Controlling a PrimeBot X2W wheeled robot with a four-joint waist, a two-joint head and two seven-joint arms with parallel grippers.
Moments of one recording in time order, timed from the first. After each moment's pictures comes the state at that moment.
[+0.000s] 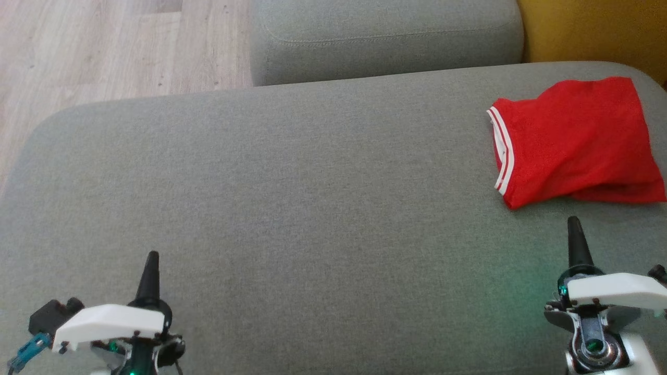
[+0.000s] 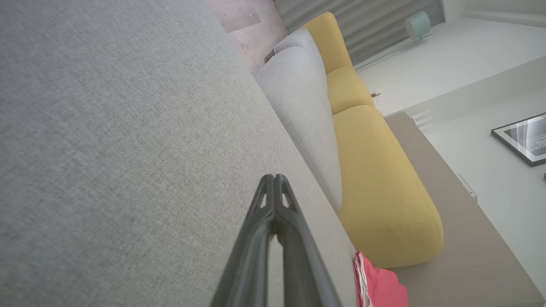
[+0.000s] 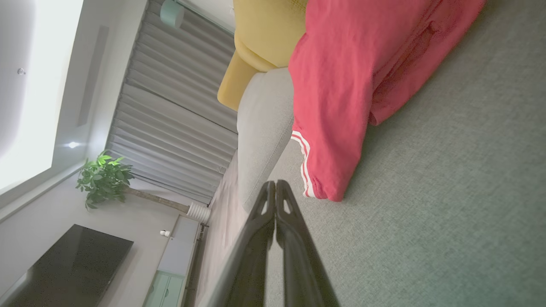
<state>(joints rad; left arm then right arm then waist) -0.03 0.04 0.02 0.35 -1.10 -0.09 -0.02 -0.09 -0.09 -0.04 0.35 1.13 0.12 -0.02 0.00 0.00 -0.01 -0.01</state>
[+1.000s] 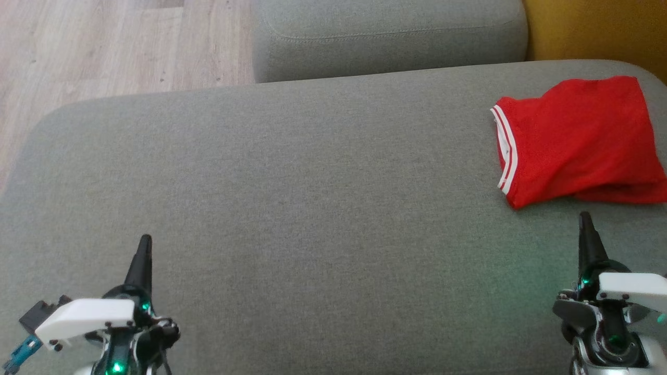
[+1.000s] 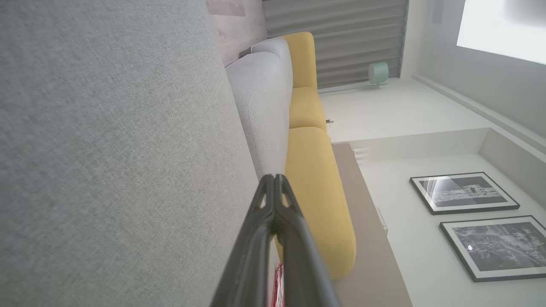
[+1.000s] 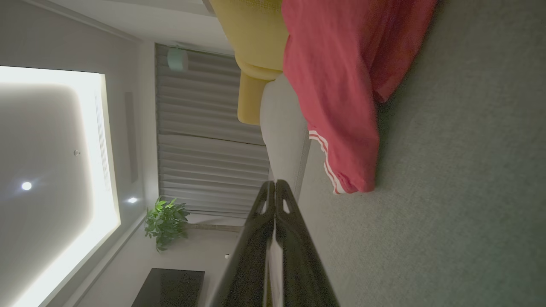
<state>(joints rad) -0.05 0.04 0.06 0.30 -1.43 -0.11 0.07 -0.09 -0.07 -0.10 0.31 1.44 0.12 0.06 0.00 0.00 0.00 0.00</state>
